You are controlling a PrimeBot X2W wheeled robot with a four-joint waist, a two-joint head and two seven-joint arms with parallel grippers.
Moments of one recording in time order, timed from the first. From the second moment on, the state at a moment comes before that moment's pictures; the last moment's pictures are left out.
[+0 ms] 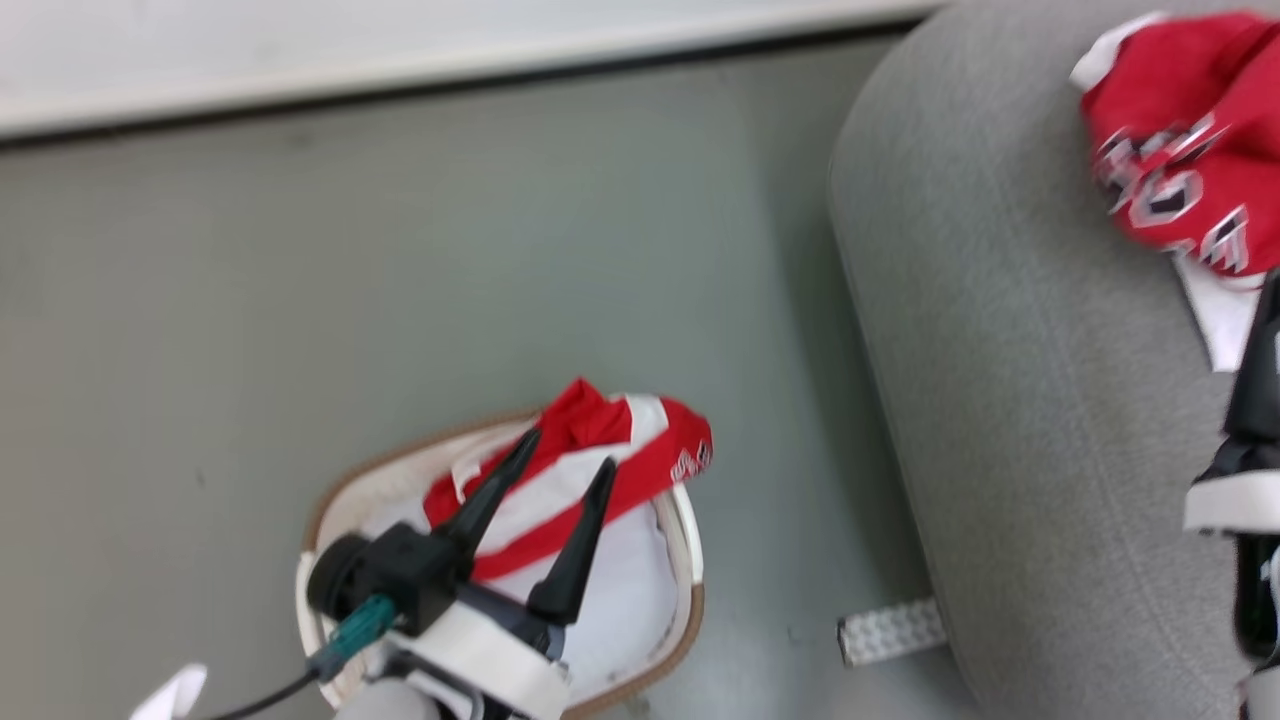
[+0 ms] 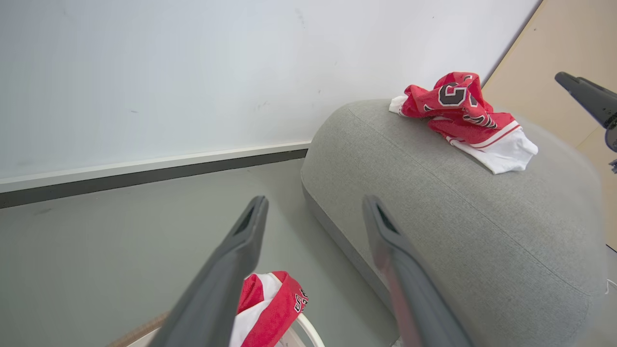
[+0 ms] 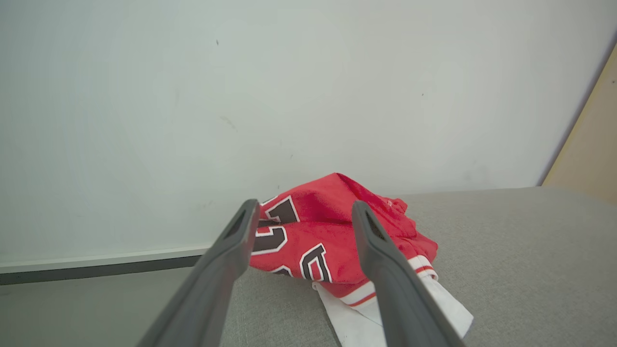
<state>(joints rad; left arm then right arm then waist) -0.33 0.29 -0.58 0.09 -0.41 0.03 -0.26 -0.44 -0.07 -0.29 0.27 0.10 0.13 -0.26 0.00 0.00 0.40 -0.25</state>
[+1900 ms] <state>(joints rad) 0.16 0.08 -0.03 0.05 -0.23 -0.10 -0.26 -0.04 -0.05 0.09 0.21 0.13 0.13 -0.26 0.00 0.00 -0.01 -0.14</state>
